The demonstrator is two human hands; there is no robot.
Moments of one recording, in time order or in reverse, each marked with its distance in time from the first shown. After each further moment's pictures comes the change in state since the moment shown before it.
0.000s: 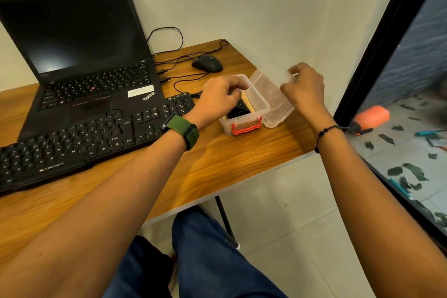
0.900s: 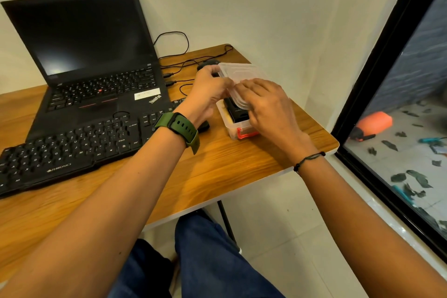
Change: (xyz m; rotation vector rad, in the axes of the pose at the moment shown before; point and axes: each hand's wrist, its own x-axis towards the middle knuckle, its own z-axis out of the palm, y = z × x) left_hand 0.006 0.012 -0.025 -0.797 0.199 -0.487; right_hand -0.051 -0.031 0.032 -0.322 0.040 -0.850
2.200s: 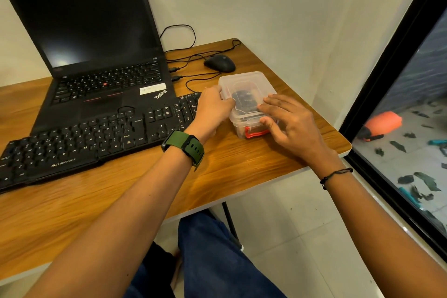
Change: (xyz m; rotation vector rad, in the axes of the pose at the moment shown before) left_hand -0.007 -0.037 -0.012 0.513 0.078 0.008; right_hand -0.039 0.031 0.018 0.232 0.067 -0.041
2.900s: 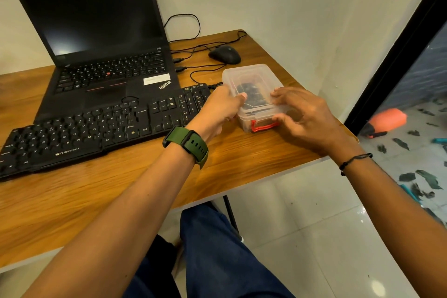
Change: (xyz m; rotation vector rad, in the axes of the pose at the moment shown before) left_hand -0.012 0.002 0.000 -0.114 -0.134 -0.077; right_hand 0.004 0.015 -0.014 0.073 -0.115 -0.095
